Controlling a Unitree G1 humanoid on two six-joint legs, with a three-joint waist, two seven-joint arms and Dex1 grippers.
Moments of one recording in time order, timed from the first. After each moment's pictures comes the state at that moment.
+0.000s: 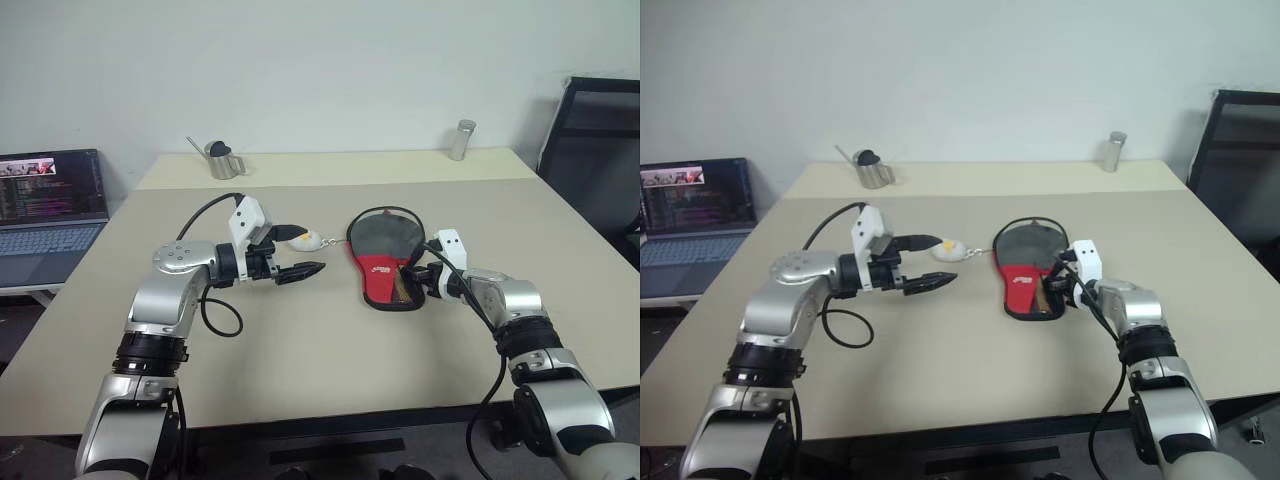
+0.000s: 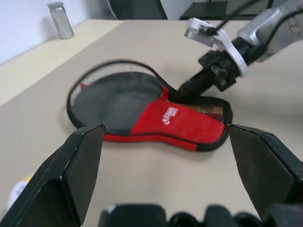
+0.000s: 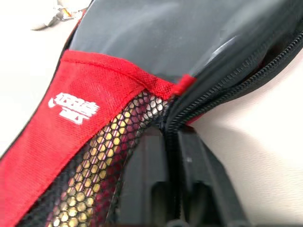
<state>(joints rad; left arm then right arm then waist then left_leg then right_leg) -0.70 0.60 0.02 0.17 -0.29 0.37 -1.16 -0.87 -0.34 -0.02 0.62 0.25 0.71 0.57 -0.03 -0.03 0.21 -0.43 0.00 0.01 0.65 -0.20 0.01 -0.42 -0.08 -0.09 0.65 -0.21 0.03</state>
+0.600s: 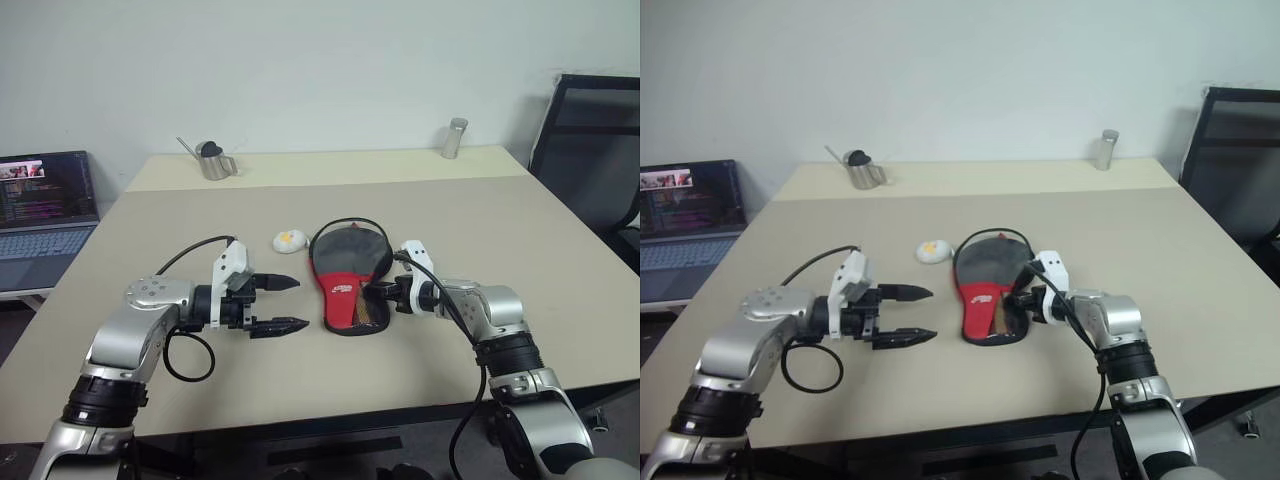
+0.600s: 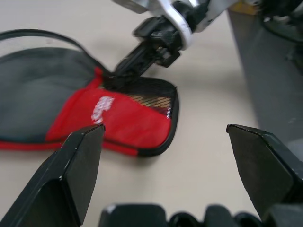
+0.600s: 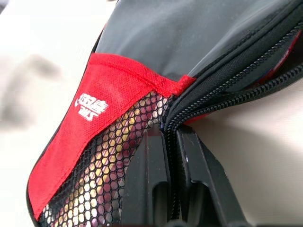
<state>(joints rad) -0.43 0.75 0.02 -0.08 -0.43 0.50 -1.28 -0.74 -0.22 0.01 0.23 0.34 1.03 0.58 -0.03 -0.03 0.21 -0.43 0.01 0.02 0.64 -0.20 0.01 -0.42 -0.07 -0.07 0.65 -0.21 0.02</state>
